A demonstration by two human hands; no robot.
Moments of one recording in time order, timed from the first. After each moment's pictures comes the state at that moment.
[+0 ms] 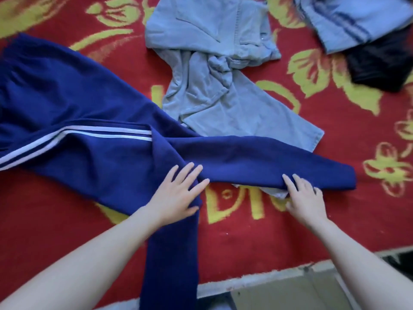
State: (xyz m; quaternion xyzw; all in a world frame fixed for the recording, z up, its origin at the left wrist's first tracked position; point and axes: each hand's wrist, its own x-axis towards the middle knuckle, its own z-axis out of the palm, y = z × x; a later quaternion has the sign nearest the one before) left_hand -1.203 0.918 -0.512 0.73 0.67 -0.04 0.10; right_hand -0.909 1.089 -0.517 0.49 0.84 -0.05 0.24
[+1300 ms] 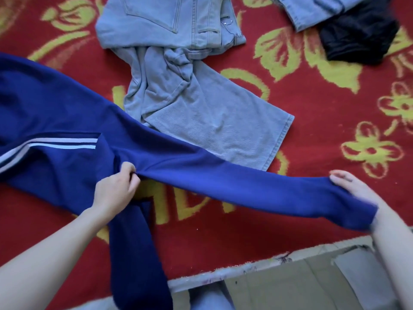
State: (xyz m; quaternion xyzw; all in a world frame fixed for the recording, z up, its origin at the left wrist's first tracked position) left_hand -1.209 0.931 -0.497 0.42 0.89 0.04 0.18; right_hand -0.787 1.174 -0.460 0.69 0.33 -0.63 -0.15
